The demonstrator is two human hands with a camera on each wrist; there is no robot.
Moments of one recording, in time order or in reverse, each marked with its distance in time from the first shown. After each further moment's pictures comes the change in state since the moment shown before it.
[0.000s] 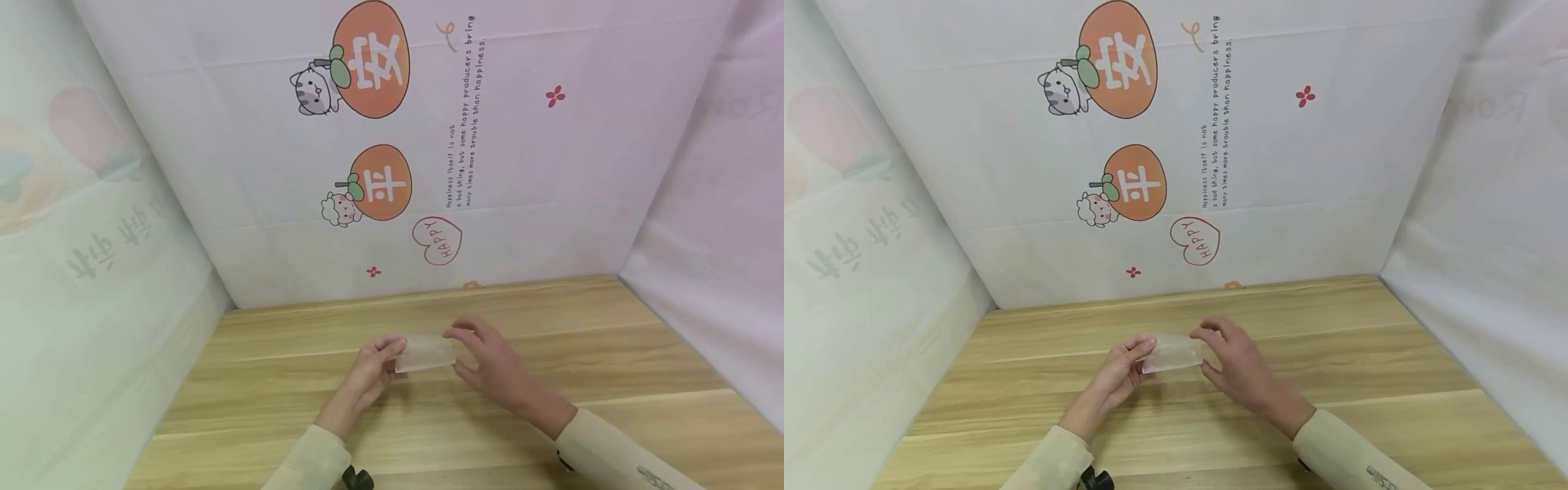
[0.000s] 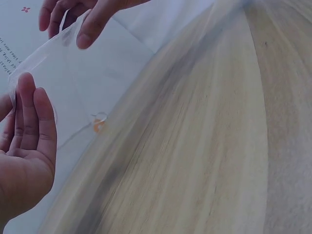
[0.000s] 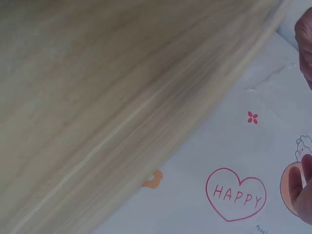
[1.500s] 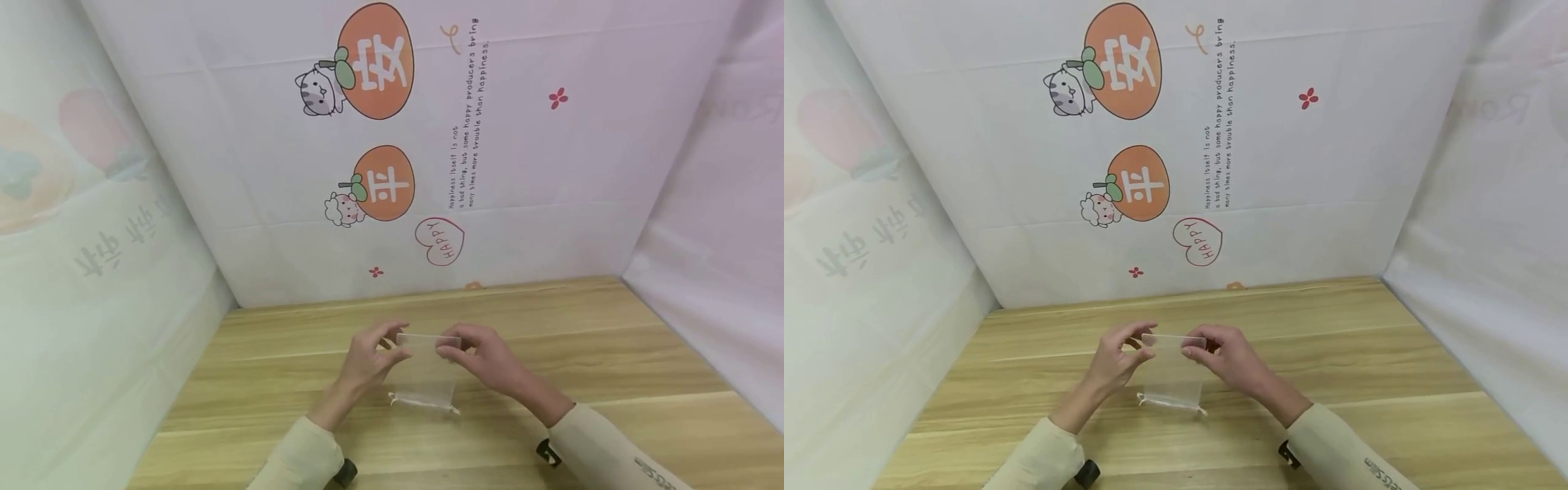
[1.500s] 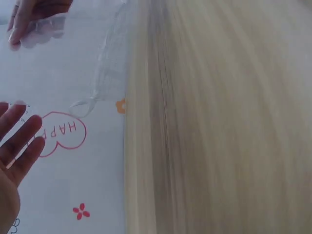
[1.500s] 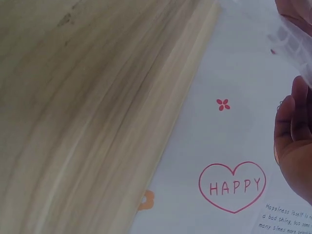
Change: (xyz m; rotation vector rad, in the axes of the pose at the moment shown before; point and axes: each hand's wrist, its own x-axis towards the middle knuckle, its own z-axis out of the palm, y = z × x) left_hand -0.013 0.028 0.004 1.001 -0.061 0.866; right_hand 0.020 -0.015 -0.006 0.542 -0.137 0.355
